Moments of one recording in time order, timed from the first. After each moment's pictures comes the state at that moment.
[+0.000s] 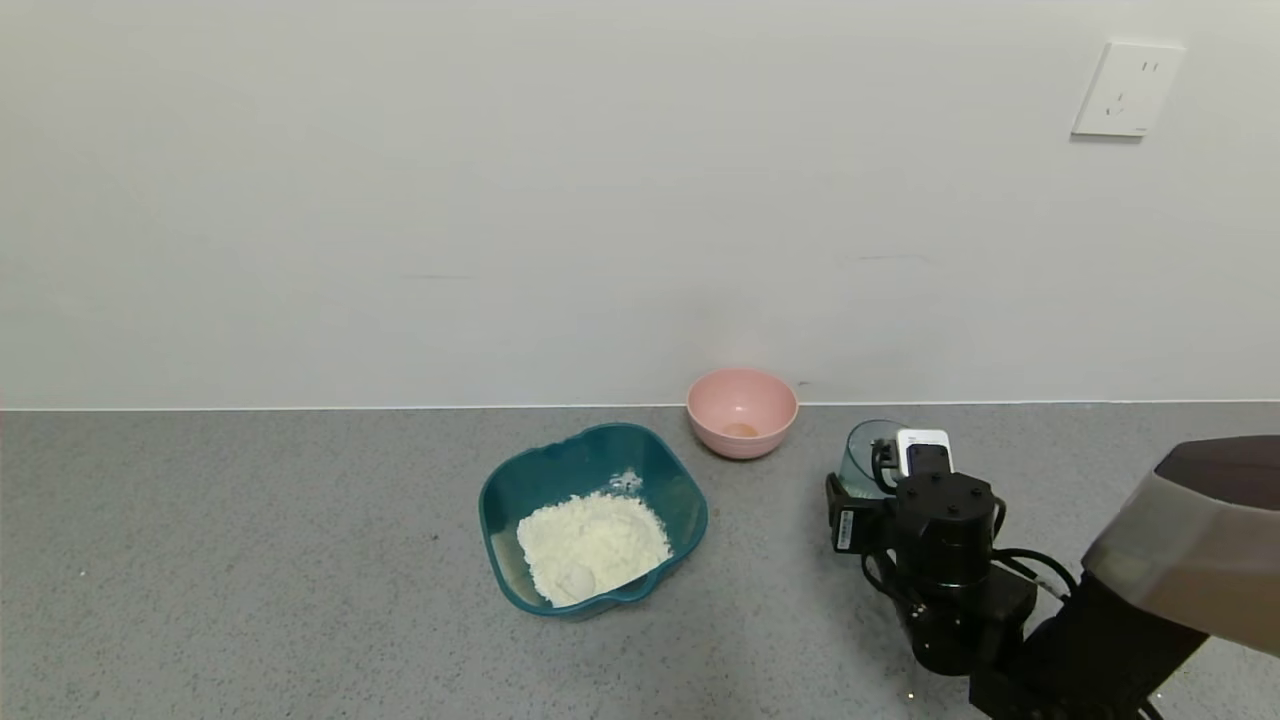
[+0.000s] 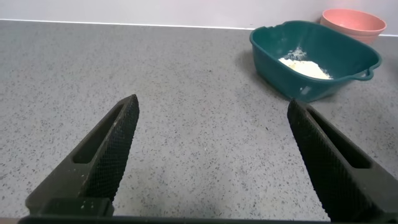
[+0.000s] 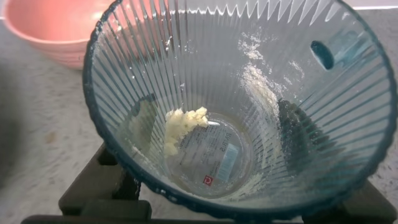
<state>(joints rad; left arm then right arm) 0.00 0.00 0.00 -0.01 0.02 -0.05 0.56 2.17 -0.64 -1.29 -0.65 0.16</state>
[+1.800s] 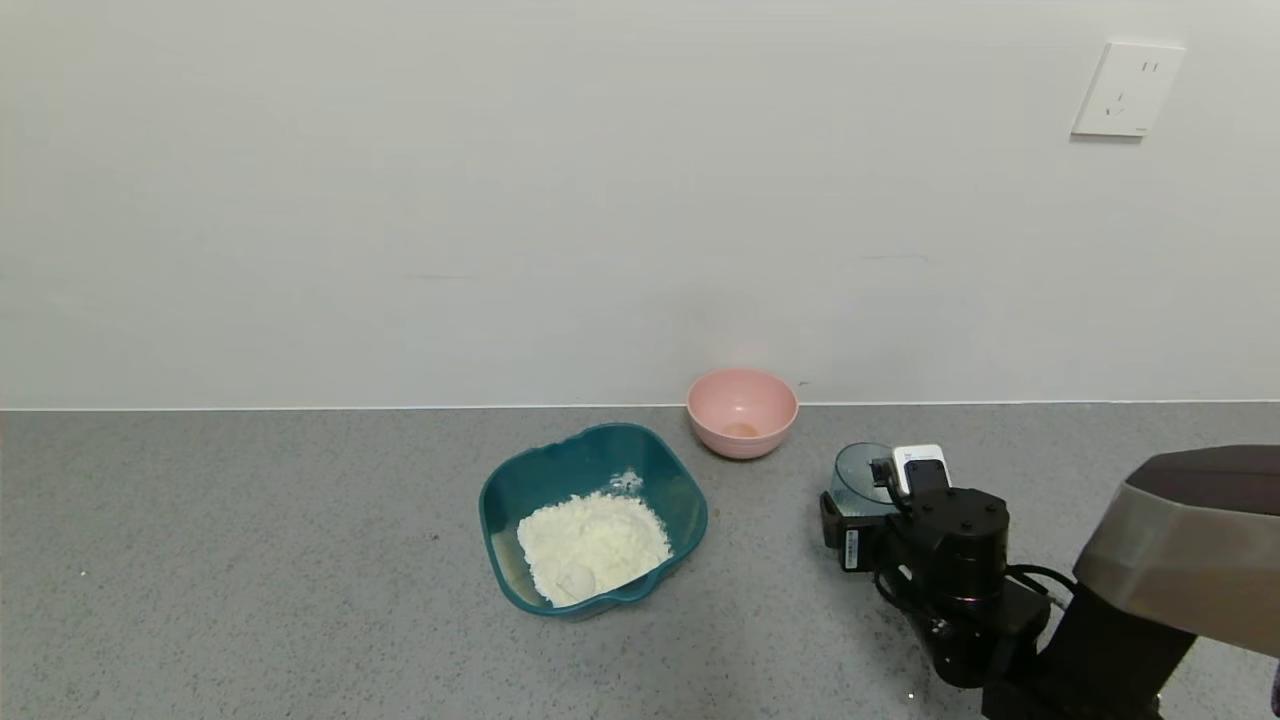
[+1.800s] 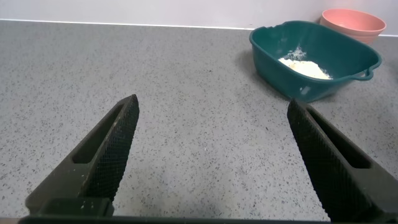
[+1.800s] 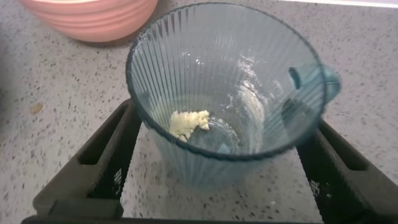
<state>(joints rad) 0.00 0.00 0.00 -0.01 0.02 -0.05 0.52 2.21 -0.58 -1.37 -0.53 0.09</state>
